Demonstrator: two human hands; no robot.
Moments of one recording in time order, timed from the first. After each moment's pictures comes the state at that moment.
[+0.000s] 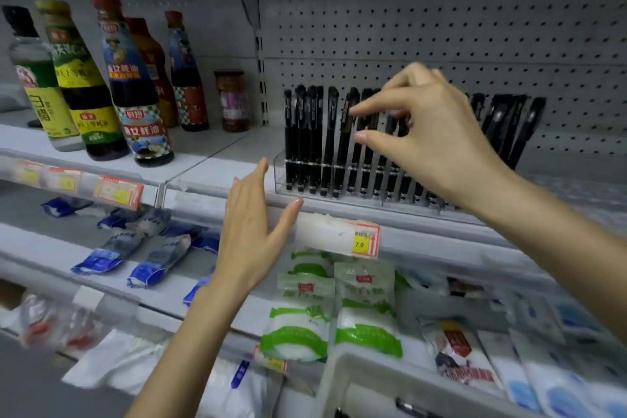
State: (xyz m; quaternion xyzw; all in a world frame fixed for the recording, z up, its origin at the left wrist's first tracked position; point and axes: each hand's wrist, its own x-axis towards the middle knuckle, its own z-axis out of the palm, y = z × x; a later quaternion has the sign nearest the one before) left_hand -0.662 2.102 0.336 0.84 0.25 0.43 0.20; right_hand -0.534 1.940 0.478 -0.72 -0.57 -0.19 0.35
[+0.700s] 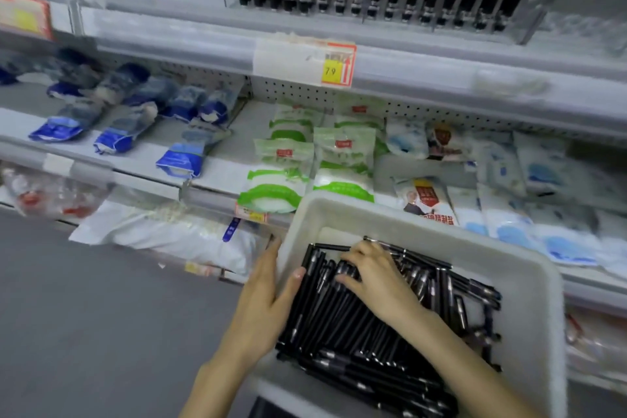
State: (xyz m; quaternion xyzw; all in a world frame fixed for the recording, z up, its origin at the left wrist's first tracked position) left_hand -0.748 1.941 0.142 0.78 0.36 0.15 0.49; right_hand -0.577 1.842 0.127 -0.84 -0.51 0.16 0.14
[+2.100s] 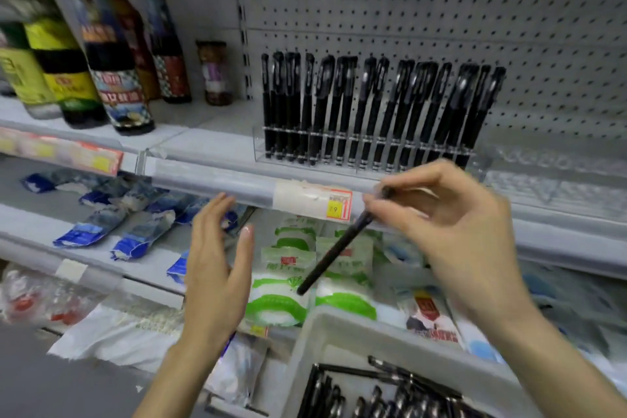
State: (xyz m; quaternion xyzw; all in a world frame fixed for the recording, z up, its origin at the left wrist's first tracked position) left_hand -0.709 2.035 0.282 0.76 0.27 0.52 0.28; right_hand -0.582 1.853 0.394 -0.57 -0.47 0.05 0.67
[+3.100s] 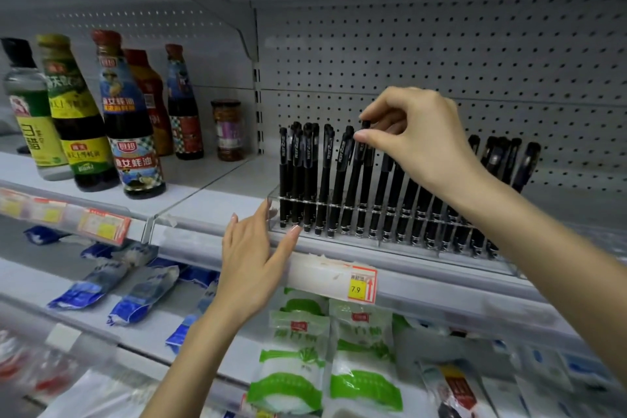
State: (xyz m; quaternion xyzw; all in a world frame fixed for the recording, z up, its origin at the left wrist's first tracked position) left_hand -0.640 2.120 0.331 0.86 0.27 0.39 0.19; right_hand -0.497 1.973 0.493 -0.69 -0.54 -0.20 0.43
